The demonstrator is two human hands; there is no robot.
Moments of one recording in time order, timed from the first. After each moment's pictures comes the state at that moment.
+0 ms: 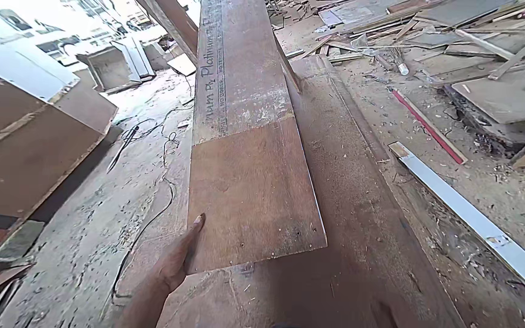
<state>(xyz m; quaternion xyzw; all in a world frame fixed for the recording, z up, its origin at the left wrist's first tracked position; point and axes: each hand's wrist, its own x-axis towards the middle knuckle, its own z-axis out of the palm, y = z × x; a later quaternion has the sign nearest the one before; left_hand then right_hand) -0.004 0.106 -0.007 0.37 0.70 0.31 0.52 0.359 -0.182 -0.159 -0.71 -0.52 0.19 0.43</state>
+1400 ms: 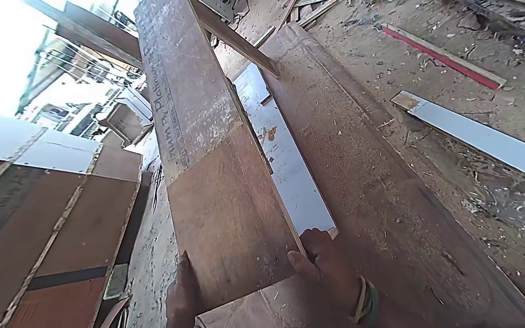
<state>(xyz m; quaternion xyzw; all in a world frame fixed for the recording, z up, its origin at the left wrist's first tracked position) 0.024 0.105 -0.022 0.46 0.86 0.20 0.10 0.333 -0.011 -0.116 -0.50 -0.49 0.40 0.60</state>
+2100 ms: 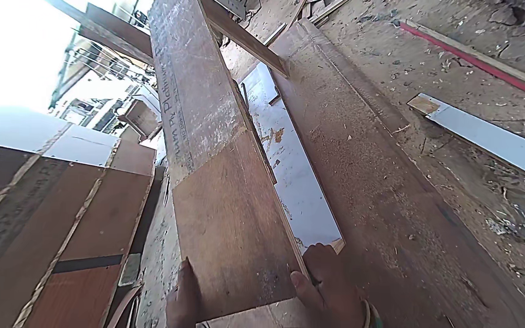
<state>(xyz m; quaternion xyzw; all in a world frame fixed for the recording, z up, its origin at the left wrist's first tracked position) 0.035 0.100 -0.020 0.46 0.86 0.21 0.07 0.332 -0.009 -0.124 -0.50 -0.52 0.31 0.62</state>
